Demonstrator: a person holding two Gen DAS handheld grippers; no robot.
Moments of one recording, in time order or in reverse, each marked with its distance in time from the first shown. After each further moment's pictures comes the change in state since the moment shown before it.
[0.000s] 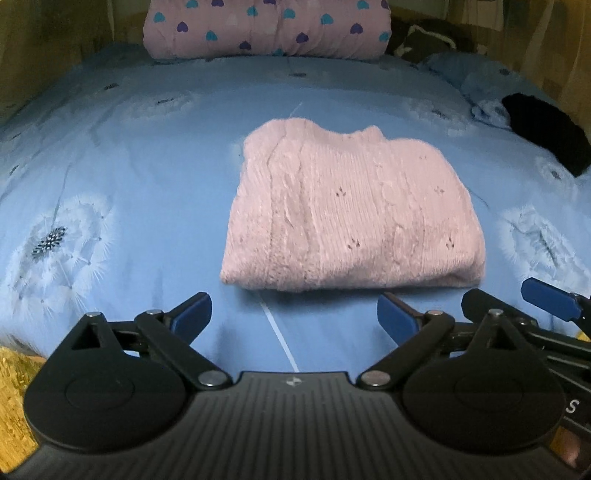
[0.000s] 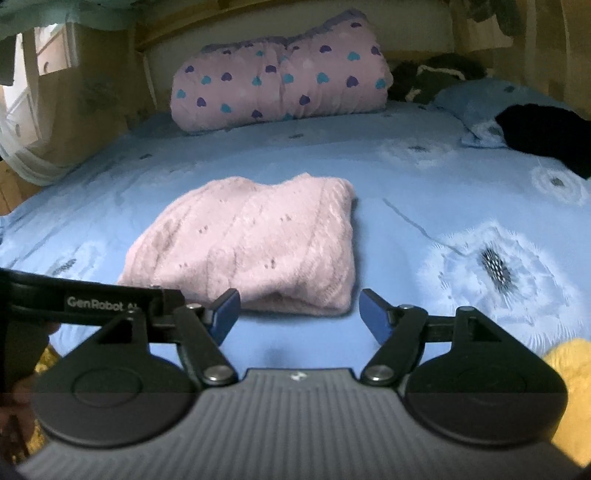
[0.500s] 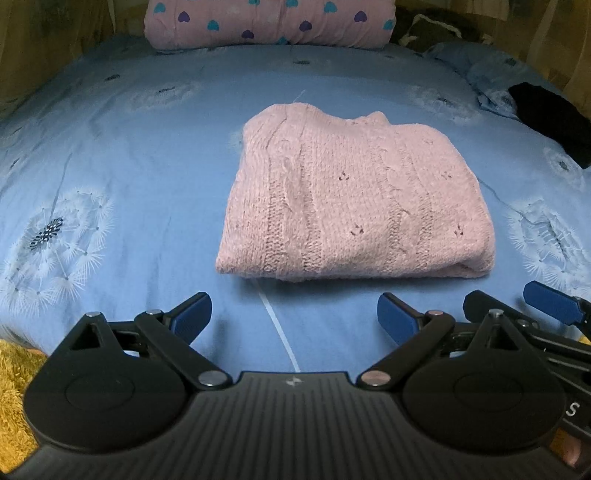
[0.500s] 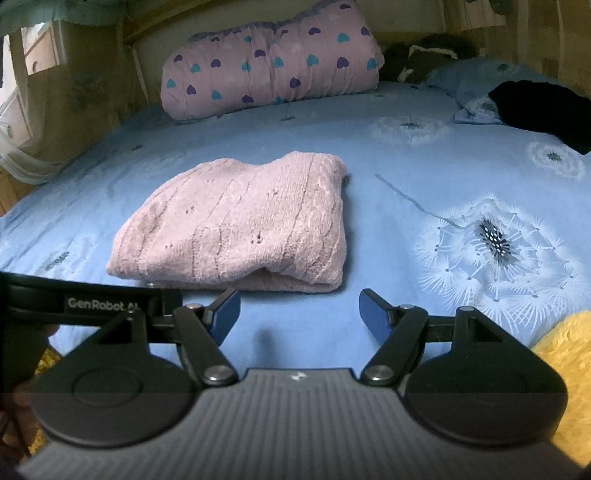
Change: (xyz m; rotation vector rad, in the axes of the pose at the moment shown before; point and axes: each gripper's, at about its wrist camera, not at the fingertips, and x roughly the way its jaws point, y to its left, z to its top) left arm 0.010 -0.001 -0.001 -0.001 0.032 0.014; right arm 0.008 -0.003 -0.009 0.033 0.046 -0.006
